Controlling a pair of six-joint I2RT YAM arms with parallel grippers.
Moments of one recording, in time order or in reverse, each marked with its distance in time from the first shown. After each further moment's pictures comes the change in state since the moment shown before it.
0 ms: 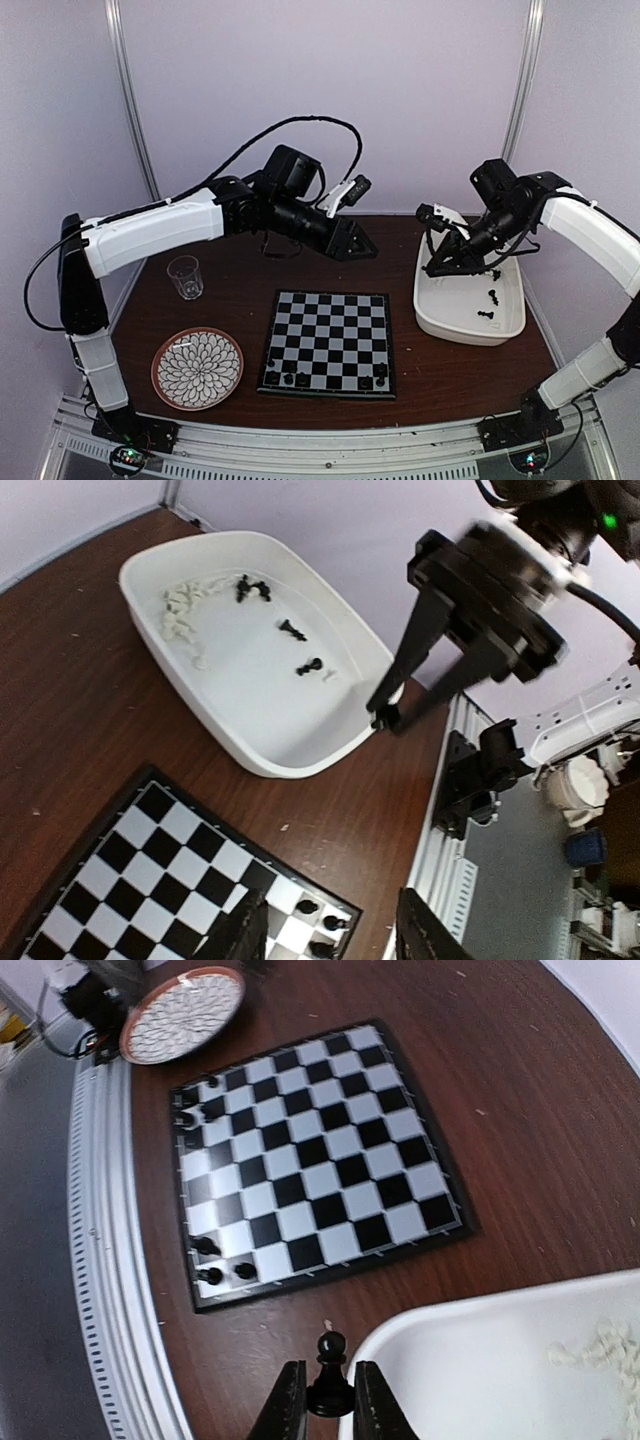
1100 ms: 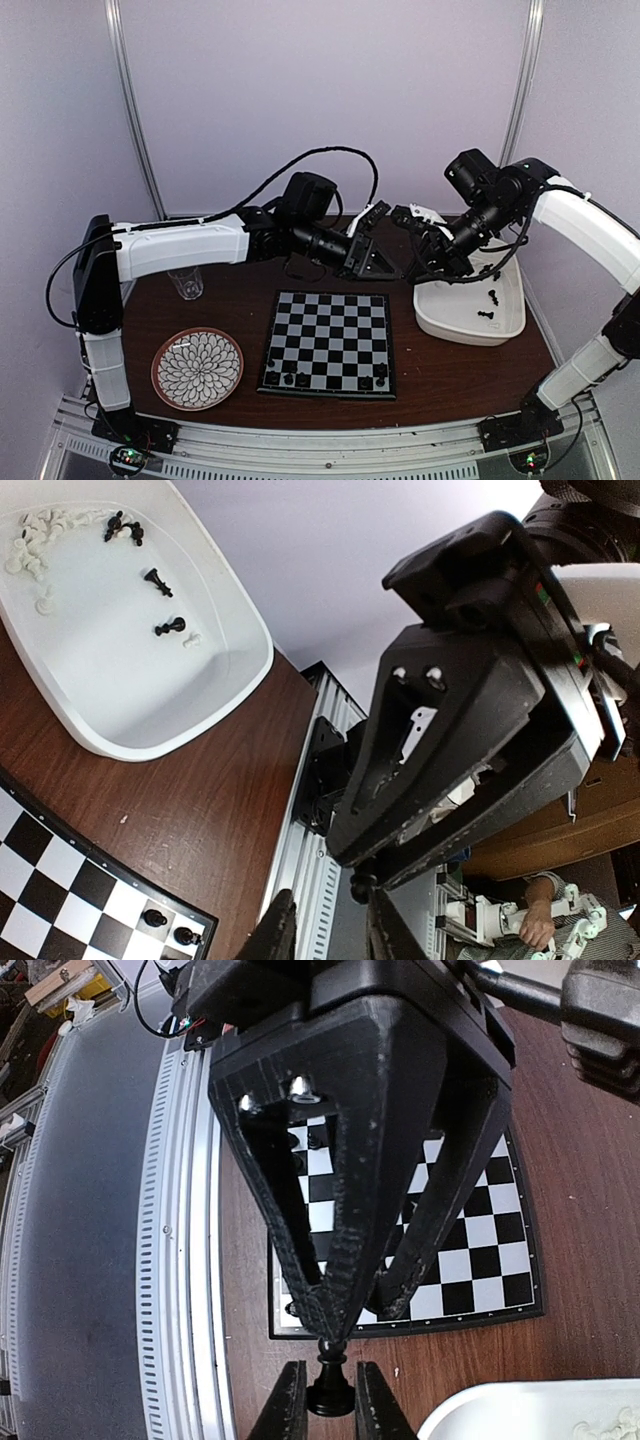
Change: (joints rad) left arm -0.037 0.113 -0.083 0.330 0.346 -0.378; right arm 0.244 0.043 0.154 -0.111 -0.061 0.008
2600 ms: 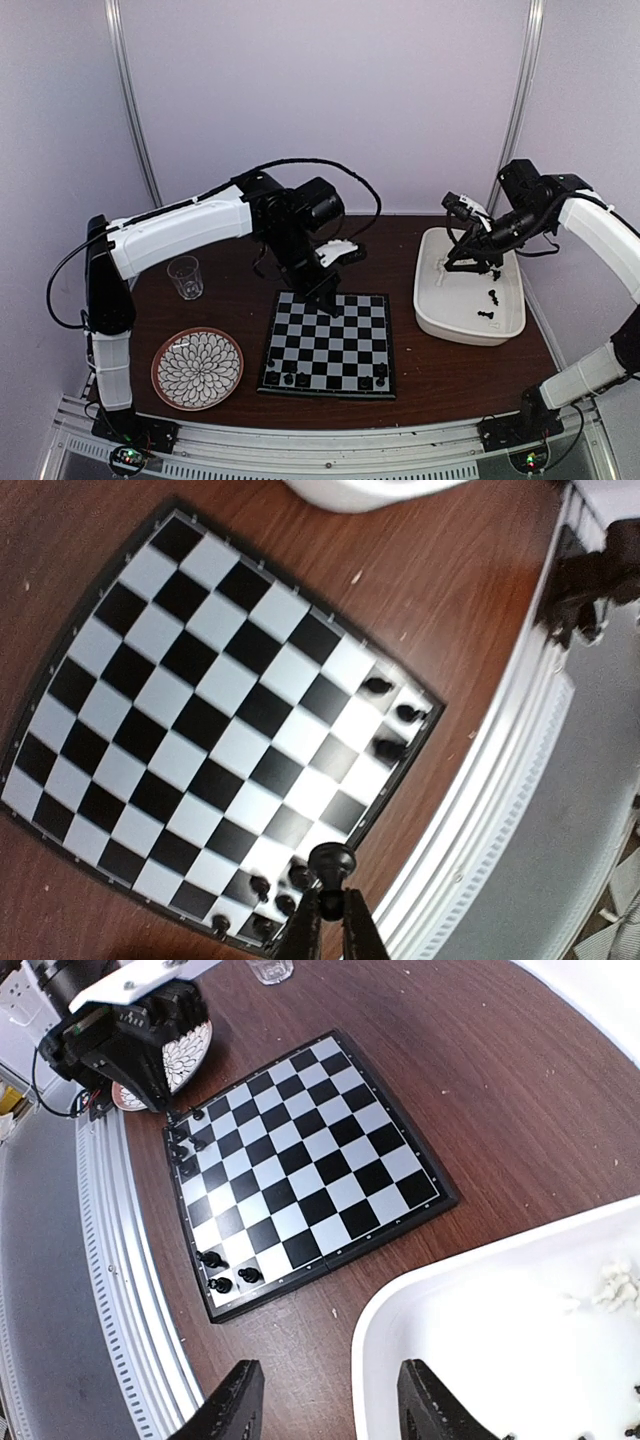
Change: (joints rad) left arm -0.024 0.060 0.332 -1.013 -0.444 0.553; right arm -0.338 -0.112 -0.153 0.056 -0.027 0.060
